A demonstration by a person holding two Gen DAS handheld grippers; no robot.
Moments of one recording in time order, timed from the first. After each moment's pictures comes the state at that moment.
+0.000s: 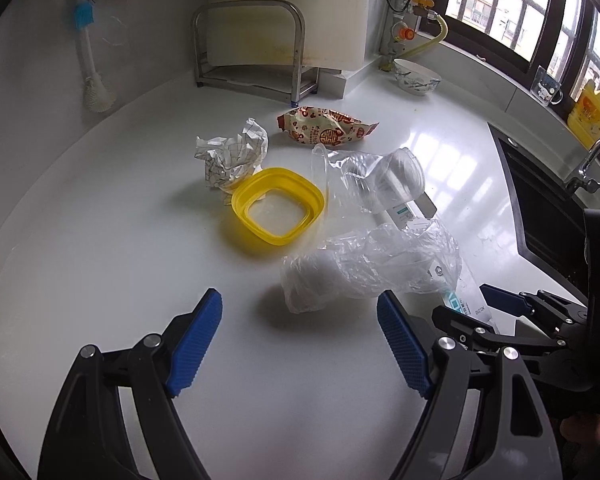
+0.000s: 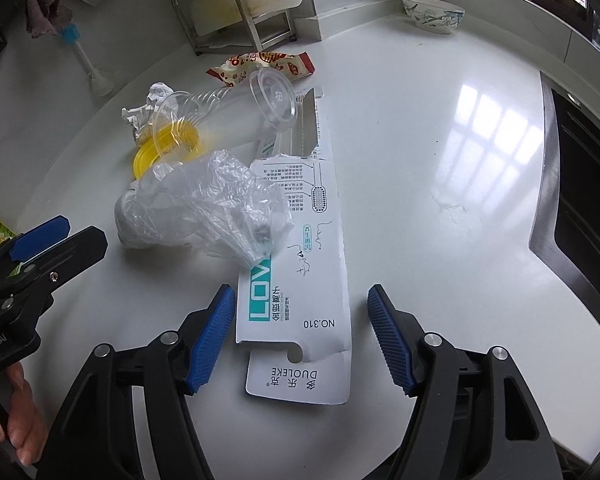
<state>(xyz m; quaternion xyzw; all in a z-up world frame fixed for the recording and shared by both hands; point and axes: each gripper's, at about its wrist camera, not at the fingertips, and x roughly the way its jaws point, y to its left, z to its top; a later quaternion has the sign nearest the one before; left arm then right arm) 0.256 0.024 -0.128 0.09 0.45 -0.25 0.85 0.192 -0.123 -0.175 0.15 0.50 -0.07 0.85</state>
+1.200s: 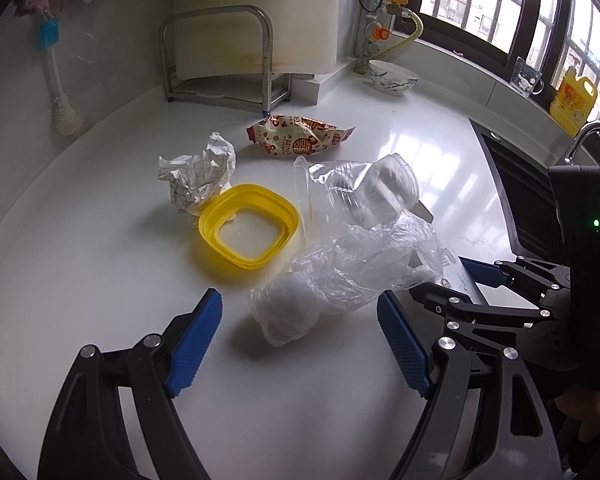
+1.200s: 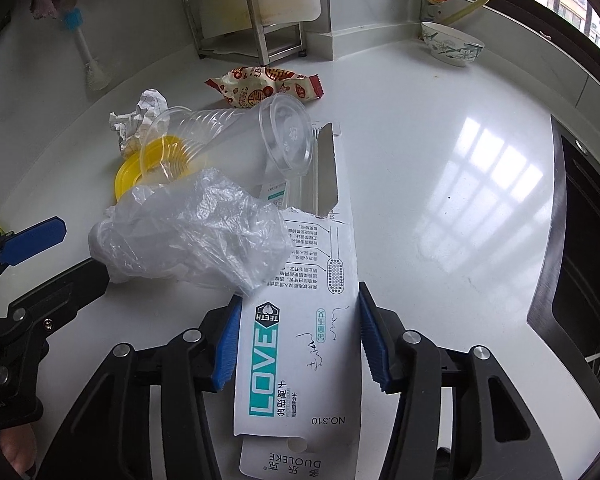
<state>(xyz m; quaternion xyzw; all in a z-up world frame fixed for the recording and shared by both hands) 0.266 0.002 -0.138 0.10 0.43 -0.30 0.85 0.222 -0.128 -0.176 0.10 0.48 -0.08 0.87</state>
